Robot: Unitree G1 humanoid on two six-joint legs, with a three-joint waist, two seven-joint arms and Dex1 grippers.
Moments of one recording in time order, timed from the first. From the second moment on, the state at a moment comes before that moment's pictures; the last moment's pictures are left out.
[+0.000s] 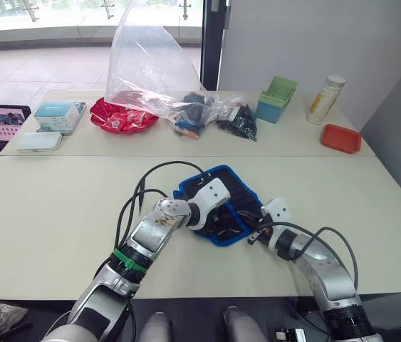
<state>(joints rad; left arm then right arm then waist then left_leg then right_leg) -0.61 0.28 -0.38 -0.02 -0.13 0.72 -0.70 -0.14 -0.36 0.09 -0.05 0.22 0.27 0.63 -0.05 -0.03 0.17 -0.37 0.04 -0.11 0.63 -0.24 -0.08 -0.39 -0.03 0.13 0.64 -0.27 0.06</state>
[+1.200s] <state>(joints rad) 0.39 0.29 0.44 -0.38 -0.38 0.29 -0.58 -0.30 -0.34 0.12 0.18 0.19 0.22 0.76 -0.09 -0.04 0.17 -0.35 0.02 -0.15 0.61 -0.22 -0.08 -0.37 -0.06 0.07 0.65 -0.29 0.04</state>
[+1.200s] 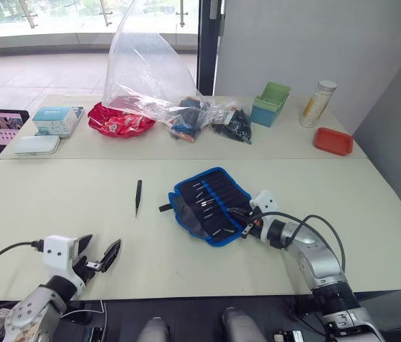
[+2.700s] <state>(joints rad) -0.12 0.13 0.14 -0.15 -0.18 0.44 -0.13 -0.26 -0.36 0.11 0.13 0.18 0.21 0.73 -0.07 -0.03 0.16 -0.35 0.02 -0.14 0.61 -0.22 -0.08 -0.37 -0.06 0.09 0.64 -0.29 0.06</state>
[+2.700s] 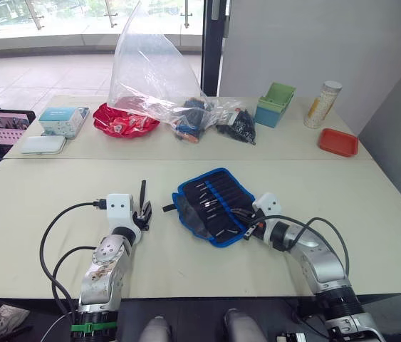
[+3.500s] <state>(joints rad) -0.39 0.28 0.11 -0.02 -0.20 0.34 -0.33 -0.16 -0.38 0.07 -0.01 0.19 0.23 0.69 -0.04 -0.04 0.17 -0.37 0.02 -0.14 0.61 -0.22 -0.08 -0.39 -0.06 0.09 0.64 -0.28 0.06</state>
